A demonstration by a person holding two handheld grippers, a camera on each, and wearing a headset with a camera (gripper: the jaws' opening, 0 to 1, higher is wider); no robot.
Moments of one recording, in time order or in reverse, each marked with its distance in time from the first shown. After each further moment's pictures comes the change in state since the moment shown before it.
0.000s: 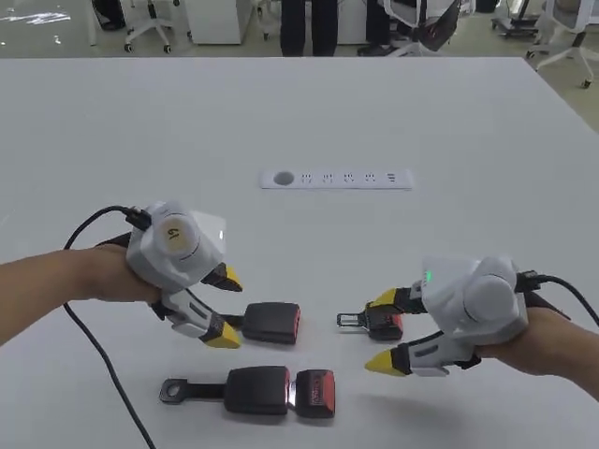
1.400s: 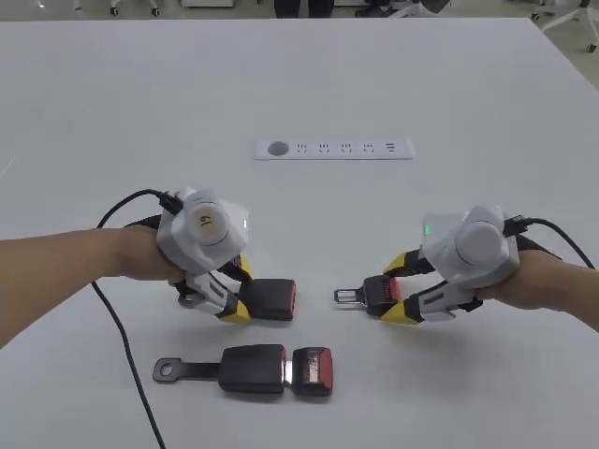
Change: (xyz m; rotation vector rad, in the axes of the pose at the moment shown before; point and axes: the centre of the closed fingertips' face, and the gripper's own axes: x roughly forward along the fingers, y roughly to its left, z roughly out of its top) left arm 0.042 0.009 -0.009 0.027 0.067 -0.054; right arm 0.017 -0.046 -0.050 0.010 0.115 0.036
